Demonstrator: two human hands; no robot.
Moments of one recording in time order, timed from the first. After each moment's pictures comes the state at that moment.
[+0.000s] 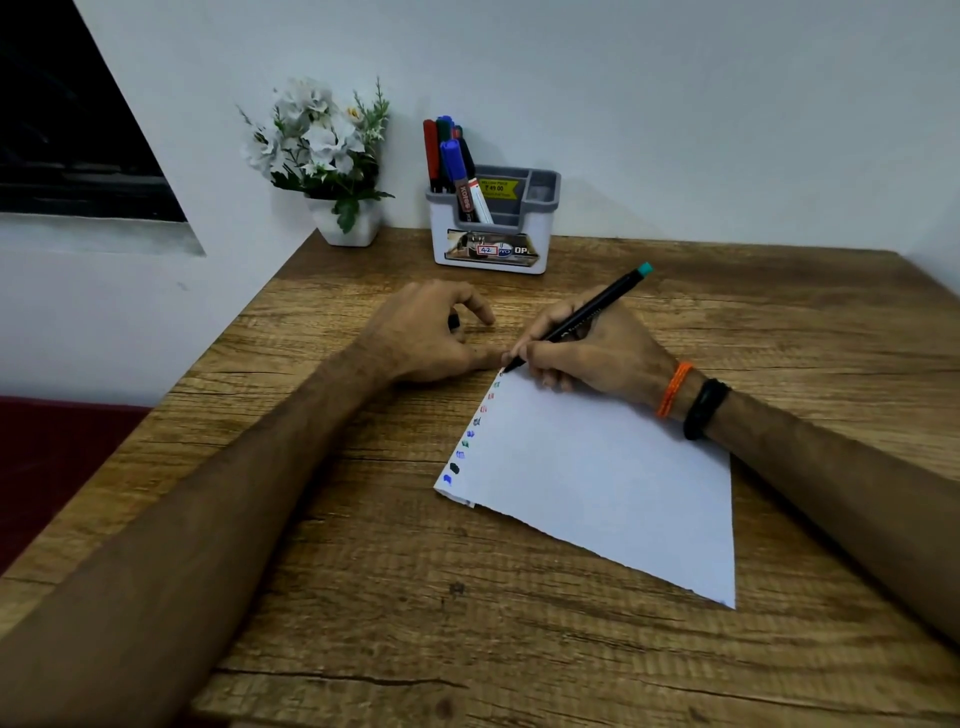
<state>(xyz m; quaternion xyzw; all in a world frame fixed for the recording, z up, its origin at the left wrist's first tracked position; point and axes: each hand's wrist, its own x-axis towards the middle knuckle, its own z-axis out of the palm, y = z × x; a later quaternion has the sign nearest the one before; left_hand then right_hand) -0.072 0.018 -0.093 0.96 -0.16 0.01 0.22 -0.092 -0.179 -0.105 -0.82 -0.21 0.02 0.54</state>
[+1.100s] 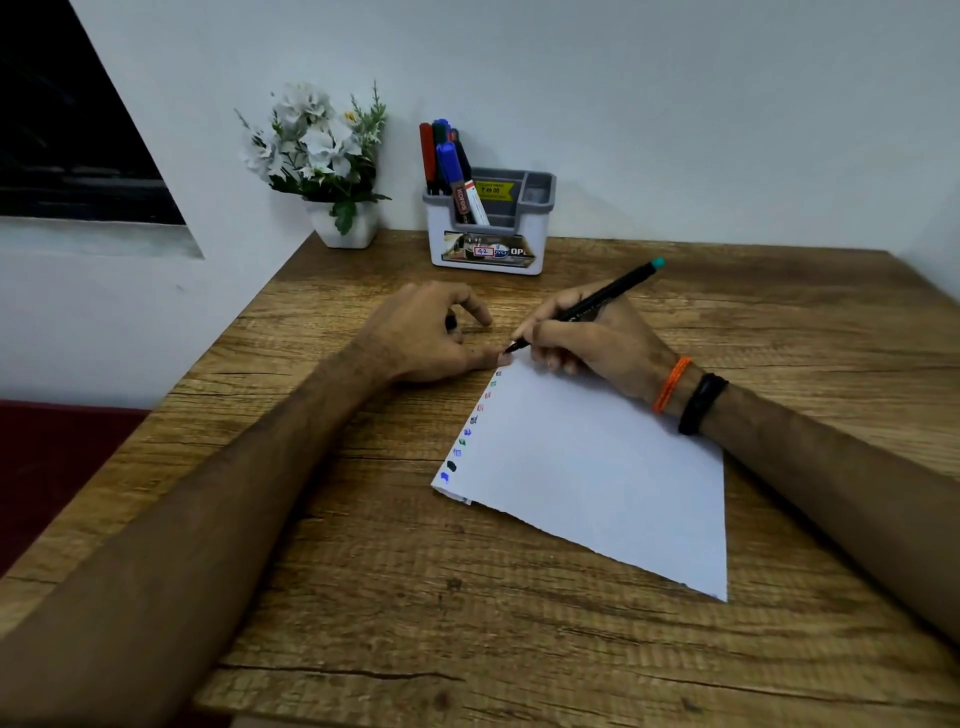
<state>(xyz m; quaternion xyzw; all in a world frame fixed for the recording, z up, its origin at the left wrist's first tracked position) -0.070 0.019 -0.096 0.96 -0.15 0.02 0.23 -0.085 -0.184 -0.108 -0.77 -0.18 0.02 0.61</state>
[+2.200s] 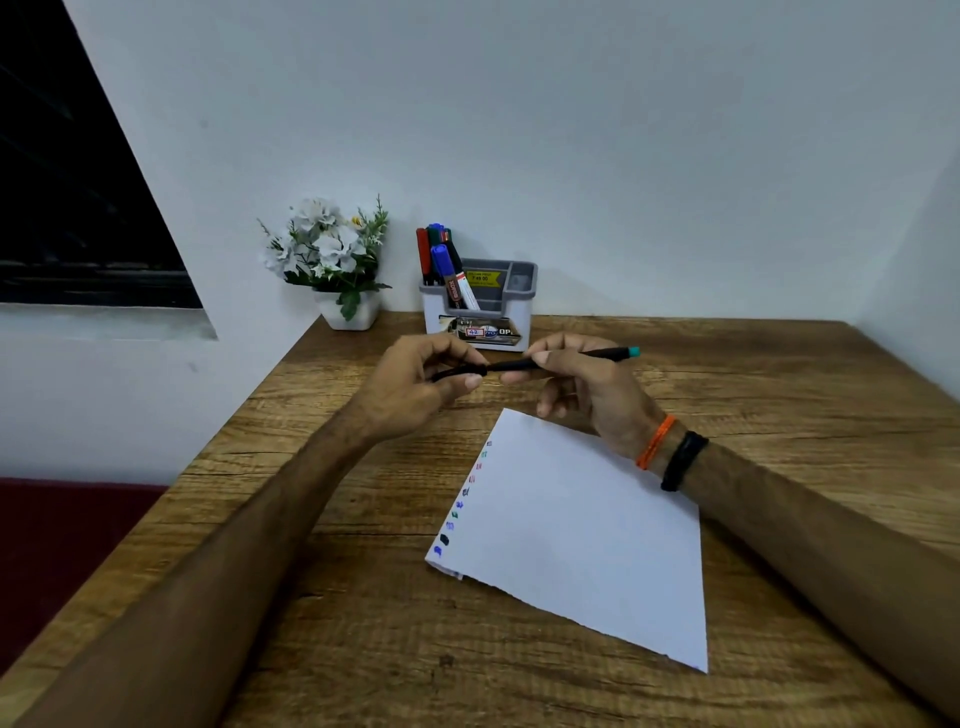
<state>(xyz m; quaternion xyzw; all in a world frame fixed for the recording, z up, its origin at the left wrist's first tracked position) -0.070 0.026 -0.084 0.83 -0.23 0.05 0.50 -0.078 -0.191 -0.091 -0.66 -0.16 0.03 0.74</state>
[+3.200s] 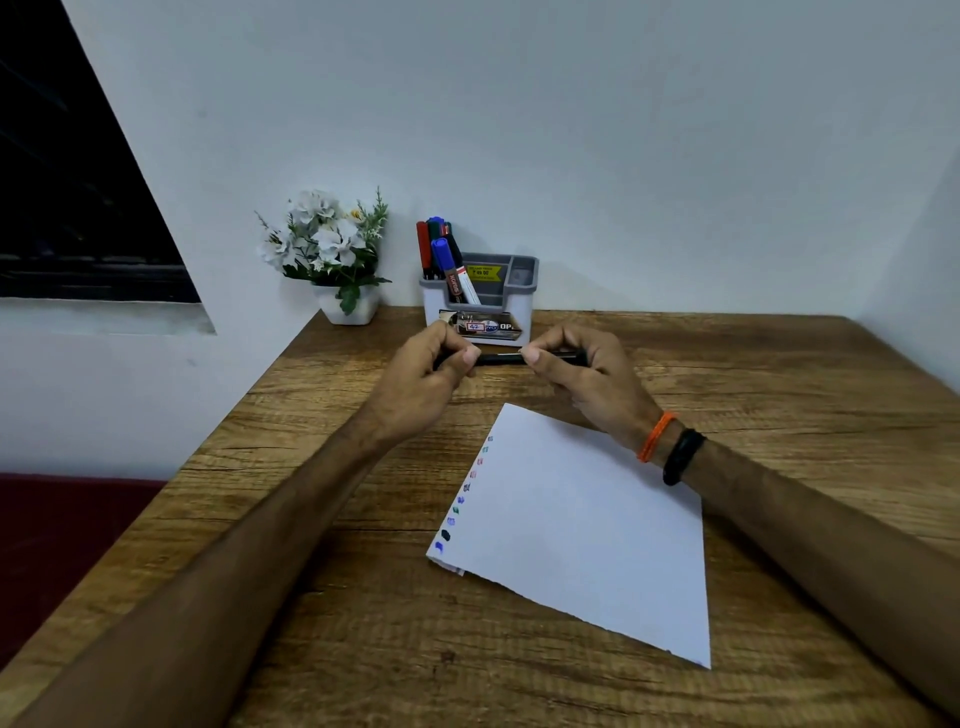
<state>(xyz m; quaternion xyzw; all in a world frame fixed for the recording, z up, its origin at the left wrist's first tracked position) -0.074 0.013 -0.090 0.83 -0.19 0.10 0.52 -0.066 -0.192 -0.102 -0.74 -0.23 -0.11 0.63</state>
